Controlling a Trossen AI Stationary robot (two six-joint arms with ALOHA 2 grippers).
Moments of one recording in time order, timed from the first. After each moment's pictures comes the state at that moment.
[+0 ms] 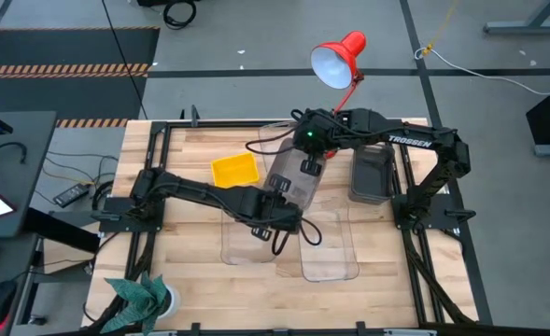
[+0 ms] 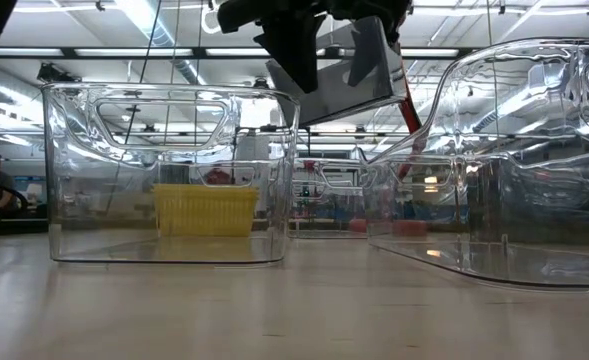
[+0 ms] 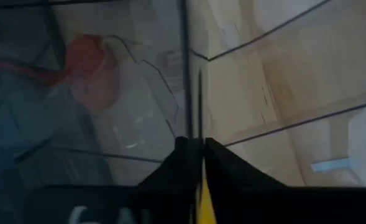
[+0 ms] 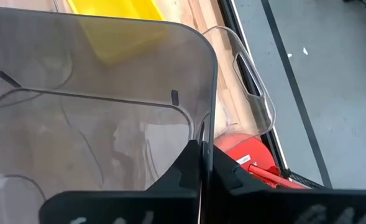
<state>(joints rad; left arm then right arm) -0.22 2.03 1.94 -1.15 -0.56 0.31 -0.20 1.62 1.68 -1.08 0.27 -0.05</state>
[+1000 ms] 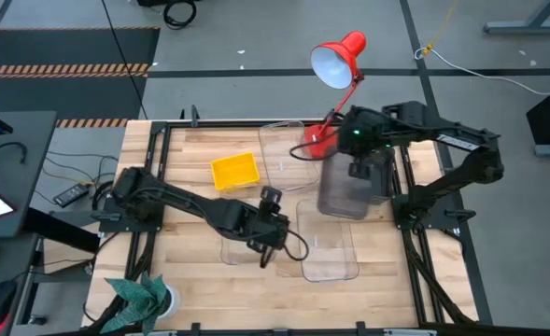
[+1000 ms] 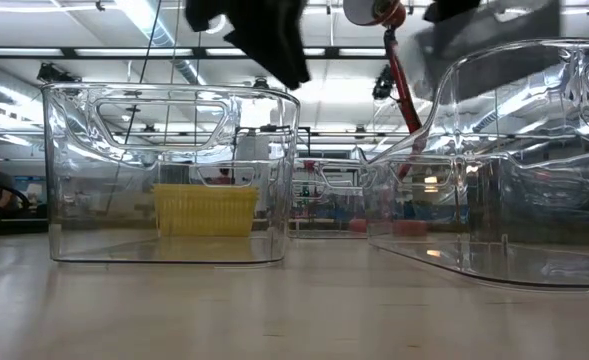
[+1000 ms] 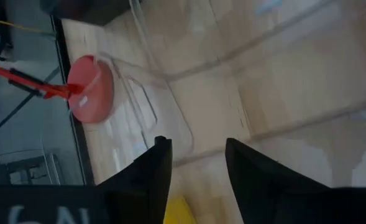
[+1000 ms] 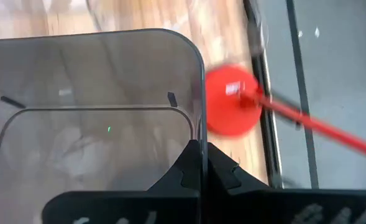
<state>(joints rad) -0.31 1.87 1.66 -0.89 -0.59 0.25 -0.21 1.34 1.61 -1.42 0.25 -0.13</state>
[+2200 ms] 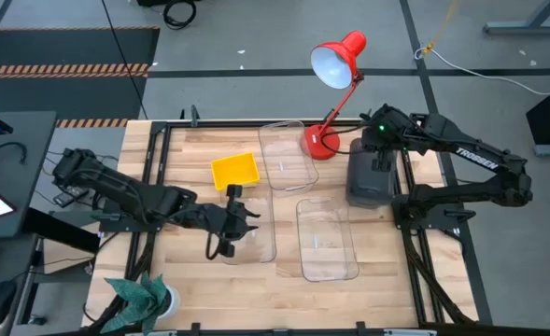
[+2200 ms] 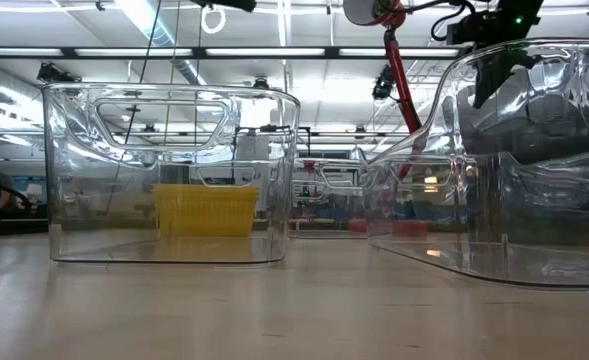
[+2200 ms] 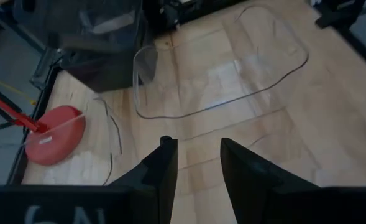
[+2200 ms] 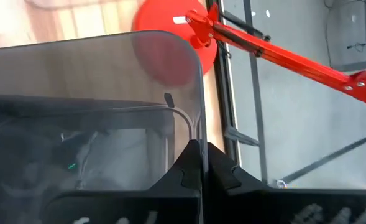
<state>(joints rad) -0.36 1.33 1.07 -0.33 -0.39 0.11 -0.49 0.99 1.11 -1.16 0.32 -0.47</state>
